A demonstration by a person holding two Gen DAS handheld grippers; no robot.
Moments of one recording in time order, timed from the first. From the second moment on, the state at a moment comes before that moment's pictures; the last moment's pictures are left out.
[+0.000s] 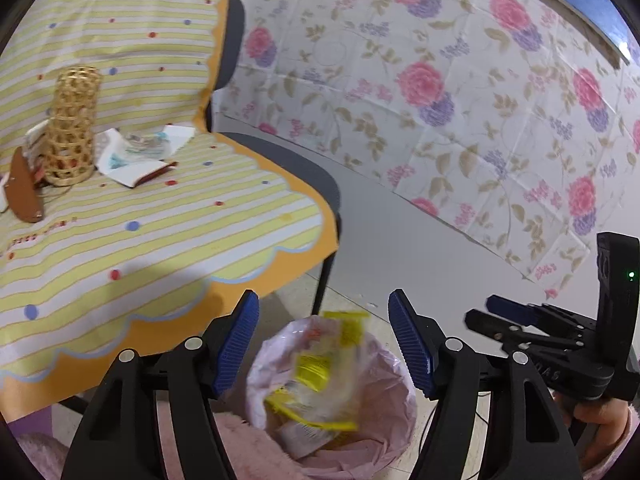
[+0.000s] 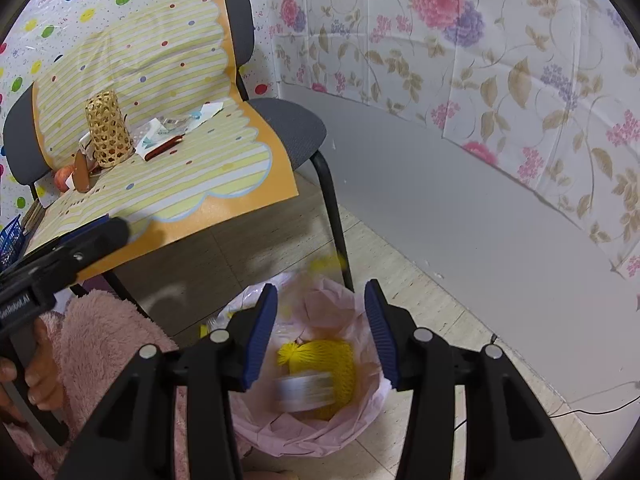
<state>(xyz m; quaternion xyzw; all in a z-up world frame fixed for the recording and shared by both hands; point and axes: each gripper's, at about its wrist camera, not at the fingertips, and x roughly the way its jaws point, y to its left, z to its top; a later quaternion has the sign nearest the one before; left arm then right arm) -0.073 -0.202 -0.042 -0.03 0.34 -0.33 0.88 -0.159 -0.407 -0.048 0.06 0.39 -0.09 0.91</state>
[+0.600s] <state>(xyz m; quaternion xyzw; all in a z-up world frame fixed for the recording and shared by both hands) -0.078 -0.105 -0.022 -0.04 0.33 -0.21 0.92 -0.144 -0.354 -0.006 0.04 0.35 -0.01 0.94</state>
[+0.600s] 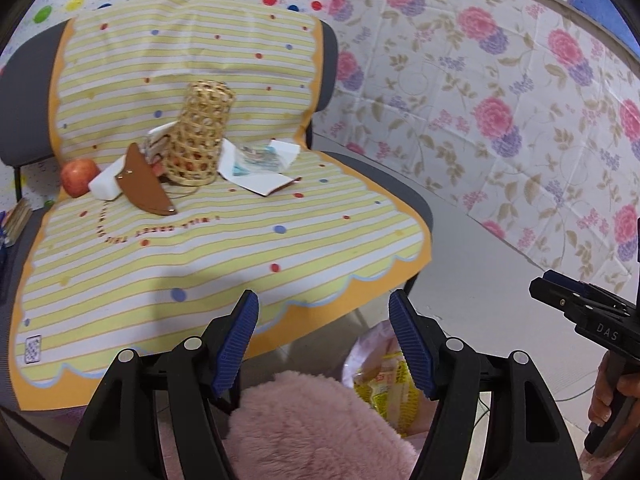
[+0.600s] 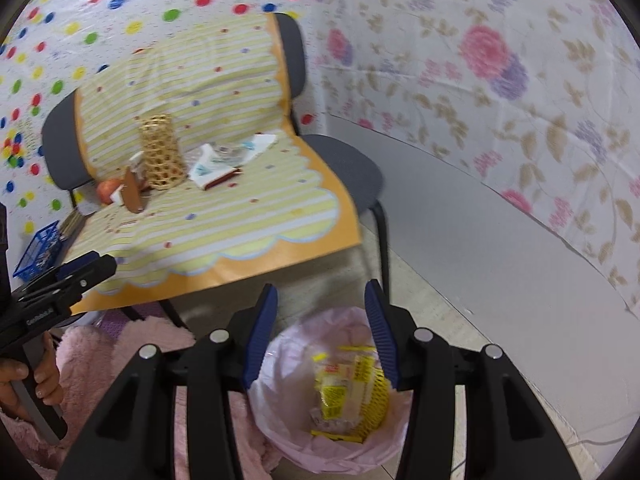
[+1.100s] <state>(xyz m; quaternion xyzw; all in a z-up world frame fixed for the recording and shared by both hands) -0.054 -0.032 -0.001 -0.05 0.31 -0.09 0.94 -0.075 -0.292 0.012 0.00 0.32 0.07 0.94</state>
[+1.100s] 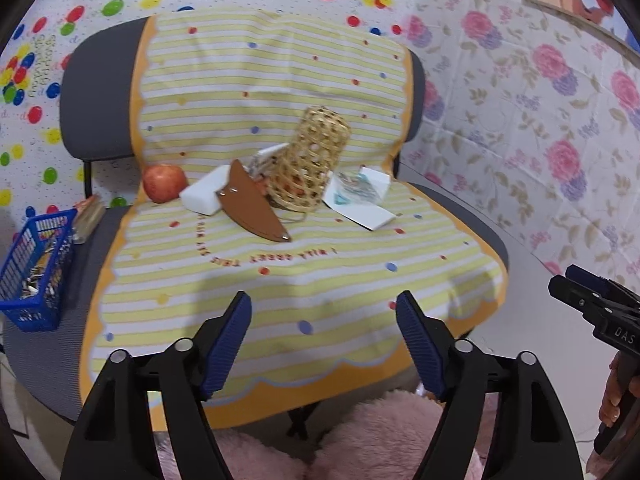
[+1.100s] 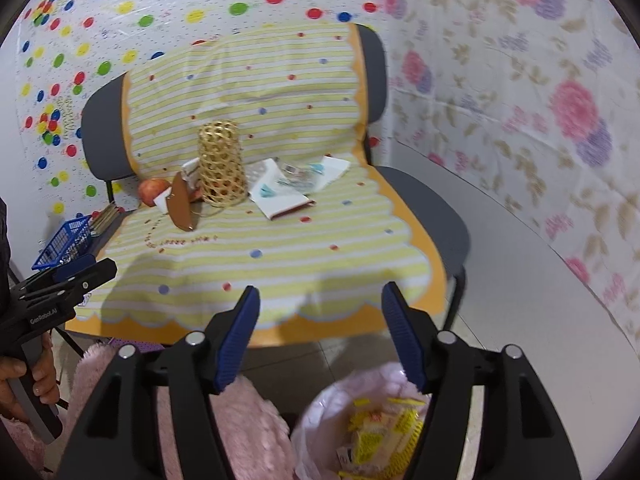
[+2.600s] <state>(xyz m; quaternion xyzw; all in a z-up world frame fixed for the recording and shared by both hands) 0.195 -0.010 -0.017 0.07 0.32 -0.09 0.94 0.107 -0.257 -0.015 0.01 0.36 0.09 0.93</state>
